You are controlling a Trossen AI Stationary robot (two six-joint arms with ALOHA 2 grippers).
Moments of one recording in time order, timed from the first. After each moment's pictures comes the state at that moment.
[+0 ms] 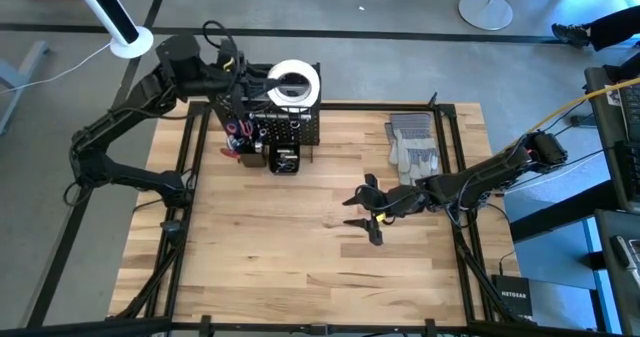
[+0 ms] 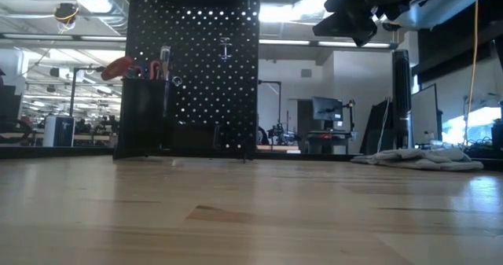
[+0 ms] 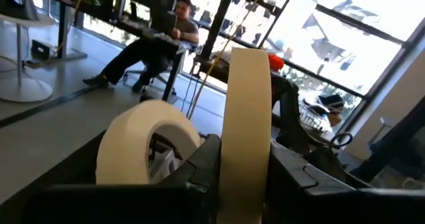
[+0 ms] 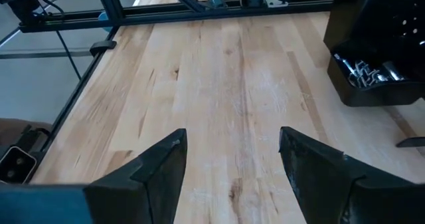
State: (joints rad) left arm 0.54 1.19 1.49 -0.36 0.38 -0.33; right arm 0.31 1.29 0.73 0.12 0.21 0.21
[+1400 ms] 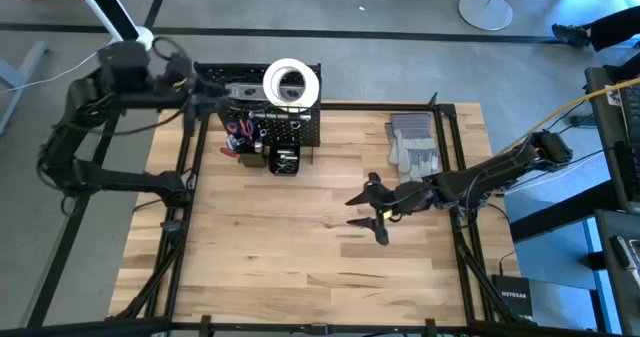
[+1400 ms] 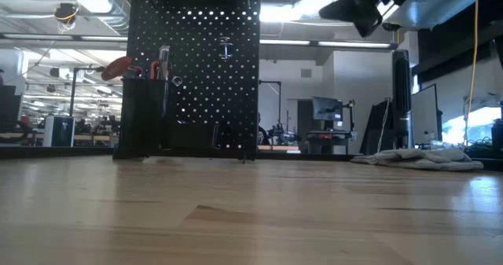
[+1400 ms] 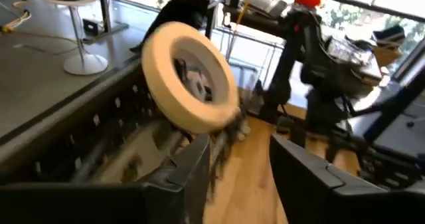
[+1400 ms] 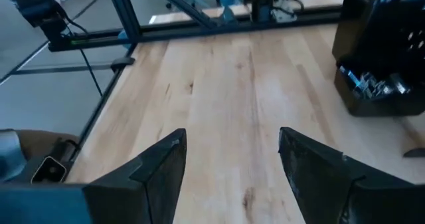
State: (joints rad) left arm 0.54 1.05 1.71 -0.96 0.25 -0.09; right arm 0.31 1.23 0.73 0.10 0.18 0.24
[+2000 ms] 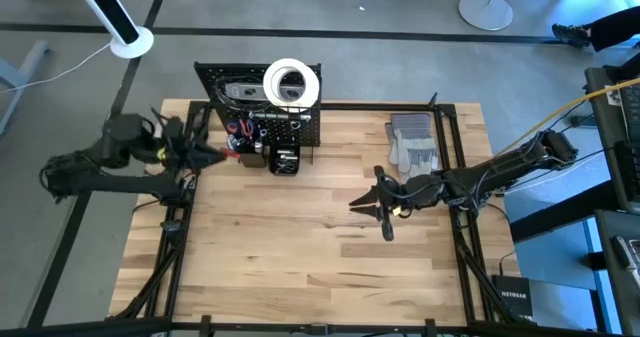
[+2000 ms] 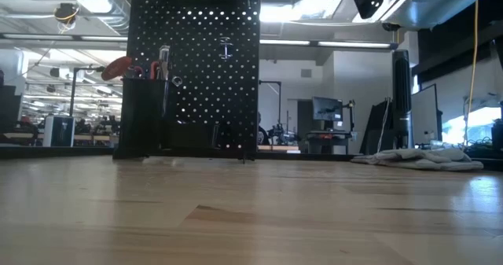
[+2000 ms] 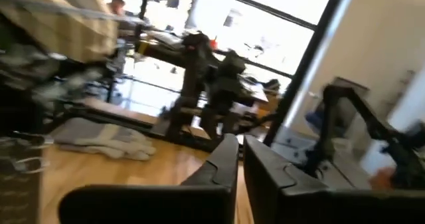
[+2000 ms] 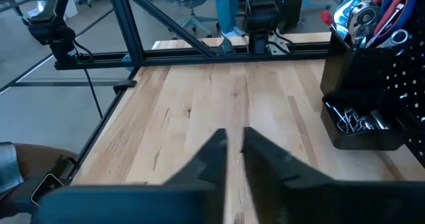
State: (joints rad) left arm 0.13 0.48 0.85 -0.33 0.17 -0.32; right arm 0.31 1.14 0.73 0.12 0.20 0.15
